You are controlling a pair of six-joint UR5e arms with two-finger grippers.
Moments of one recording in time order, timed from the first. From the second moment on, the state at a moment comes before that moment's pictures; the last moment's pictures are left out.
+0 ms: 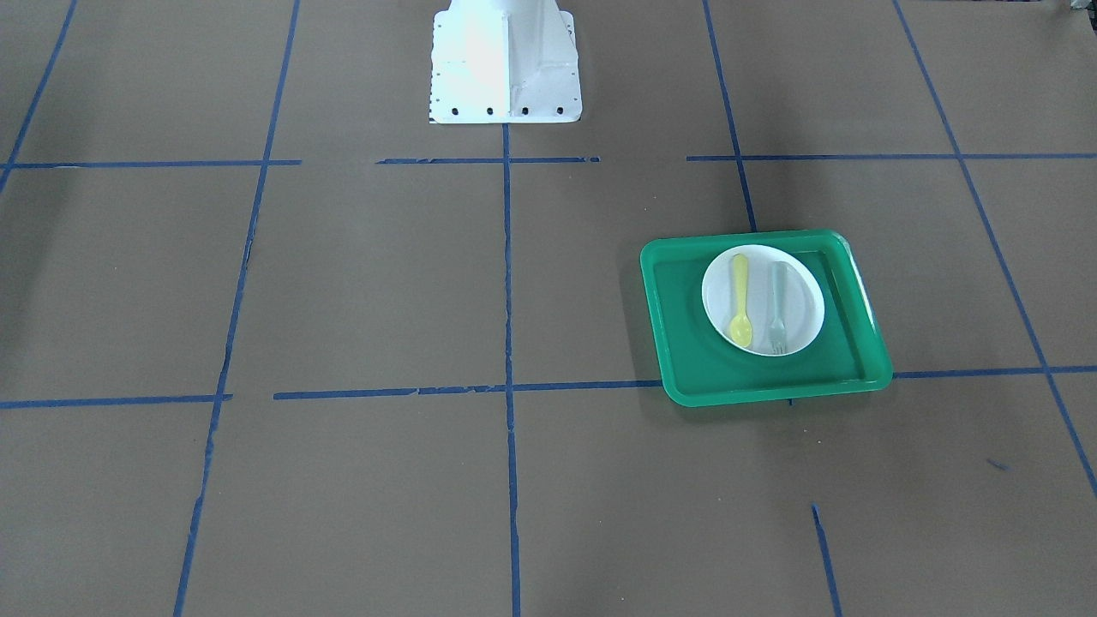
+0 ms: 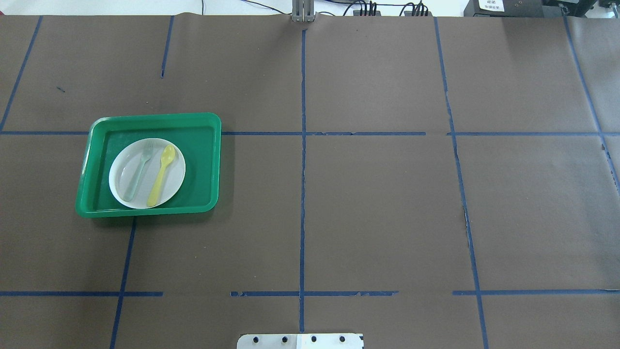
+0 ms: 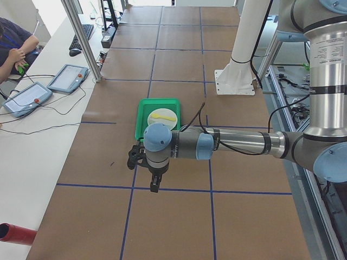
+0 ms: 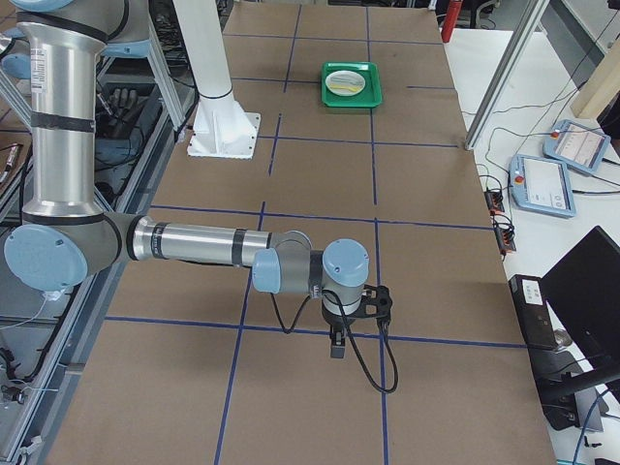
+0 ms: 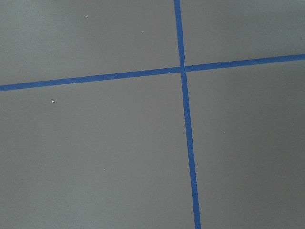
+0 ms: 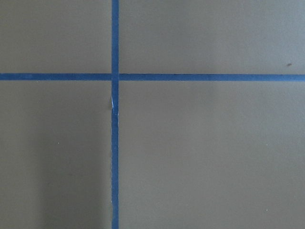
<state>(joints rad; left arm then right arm) -1.60 -1.46 -1.74 -1.62 -2.41 0.13 1.58 -1.65 1.61 -1.51 2.28 0.03</state>
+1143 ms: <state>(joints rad) -1.02 -1.70 -1.73 -2.11 -2.12 -0.70 1.58 -1.65 1.61 -1.51 2.28 0.03</state>
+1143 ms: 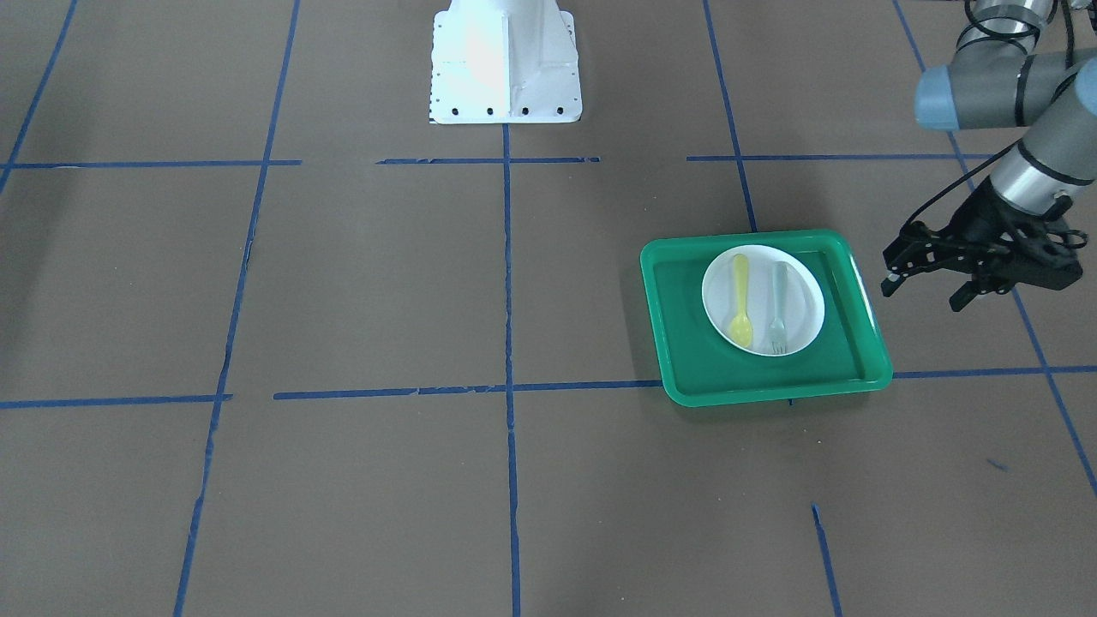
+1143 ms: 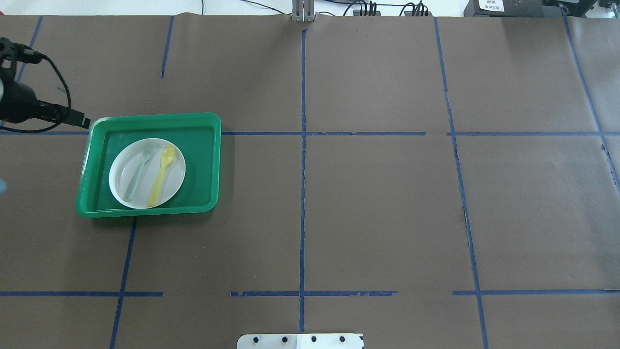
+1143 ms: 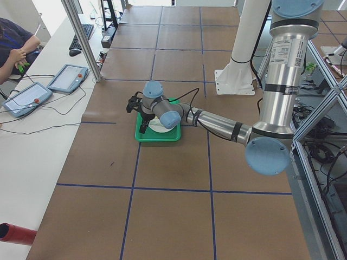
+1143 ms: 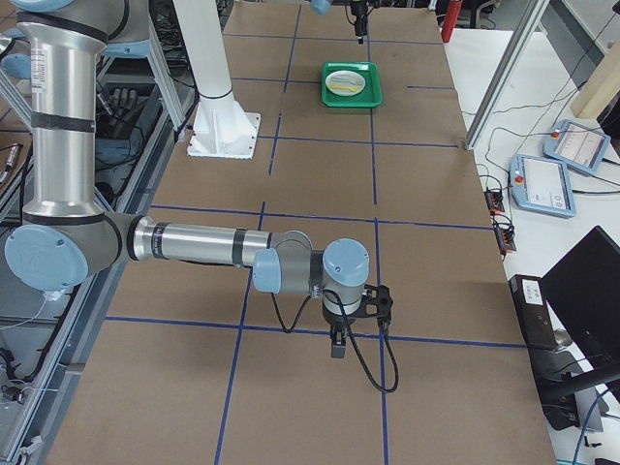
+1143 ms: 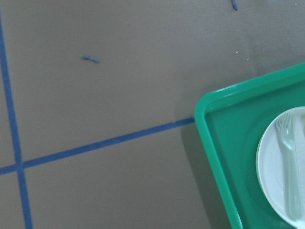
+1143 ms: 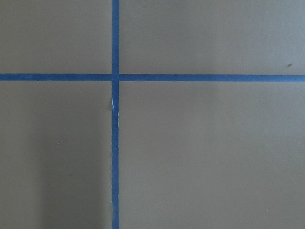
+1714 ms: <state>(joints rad) -0.82 -1.76 -1.70 -2.11 -2.01 -0.82 1.58 -1.65 1.61 -1.51 2.28 0.03</state>
